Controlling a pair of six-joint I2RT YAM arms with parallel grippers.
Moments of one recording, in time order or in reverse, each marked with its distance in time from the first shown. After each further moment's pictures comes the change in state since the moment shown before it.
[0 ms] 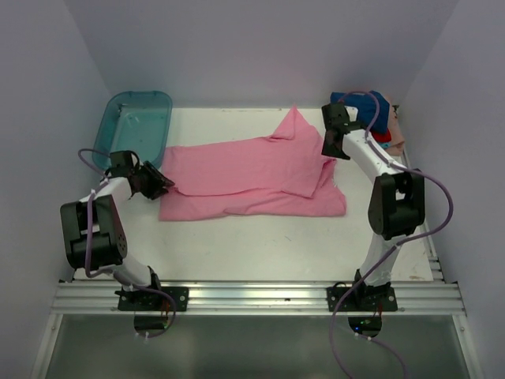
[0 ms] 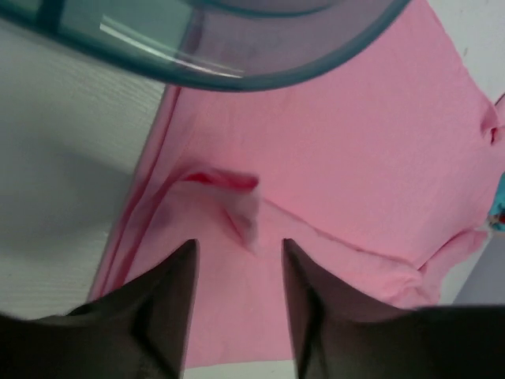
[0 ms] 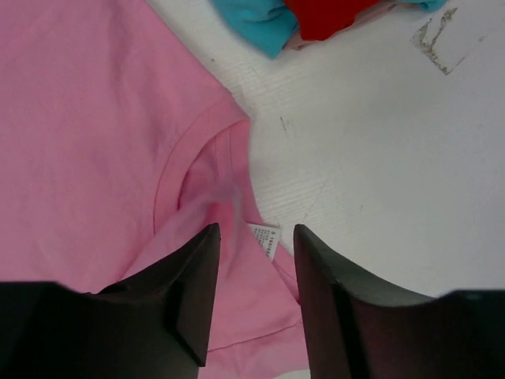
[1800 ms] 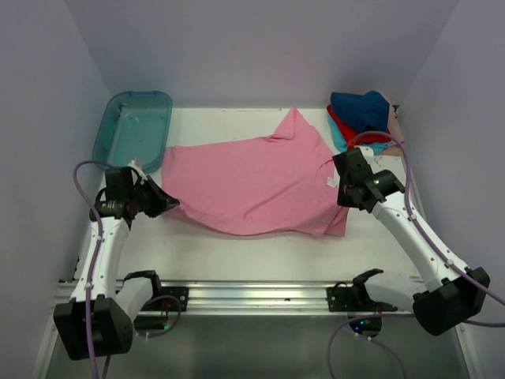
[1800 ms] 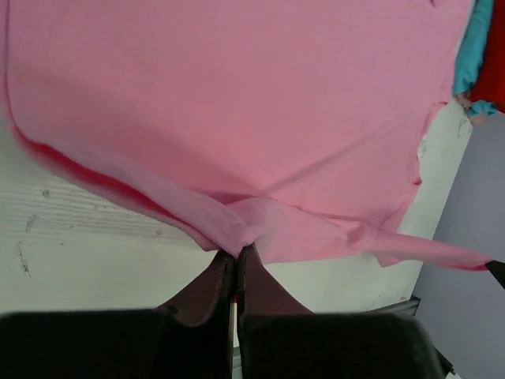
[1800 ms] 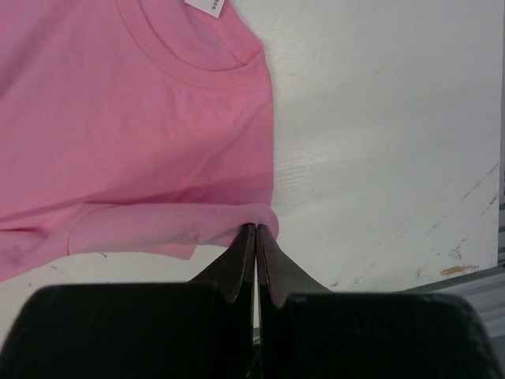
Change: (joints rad) left arm -0.108 -0.671 -0.074 -0.456 0.053 0.023; right arm 0.201 -0.748 -0.438 -0.360 -0.014 0.070
